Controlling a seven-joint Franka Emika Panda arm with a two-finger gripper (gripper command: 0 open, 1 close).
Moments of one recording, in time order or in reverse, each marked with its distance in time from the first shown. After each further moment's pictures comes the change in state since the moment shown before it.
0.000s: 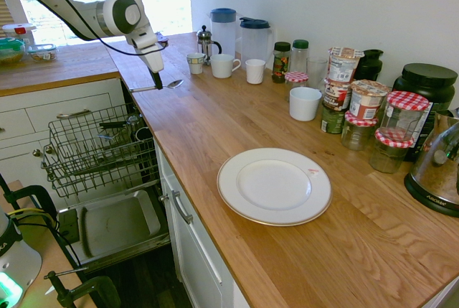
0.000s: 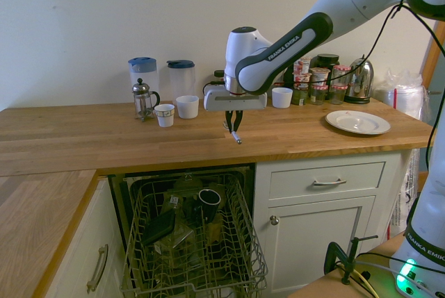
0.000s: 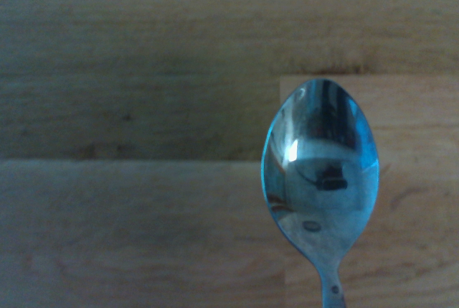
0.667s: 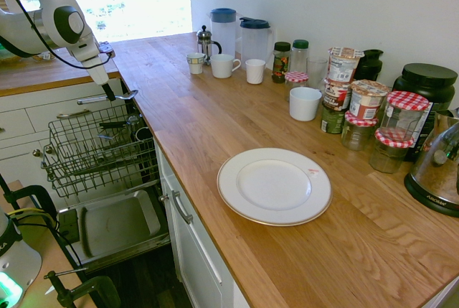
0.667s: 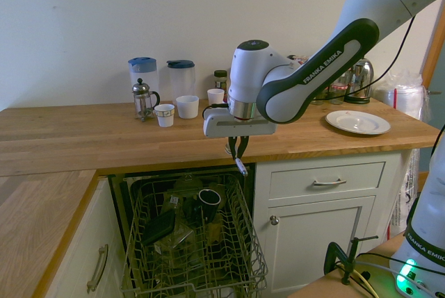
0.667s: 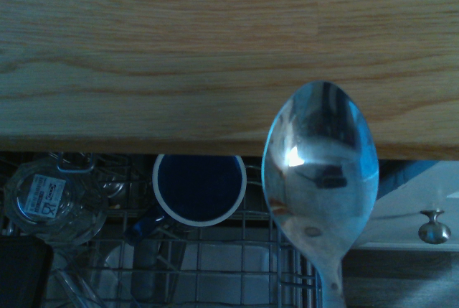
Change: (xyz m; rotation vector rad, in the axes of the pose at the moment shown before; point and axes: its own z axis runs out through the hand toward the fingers) arm -0.104 0.087 -0.009 0.033 0.032 -0.019
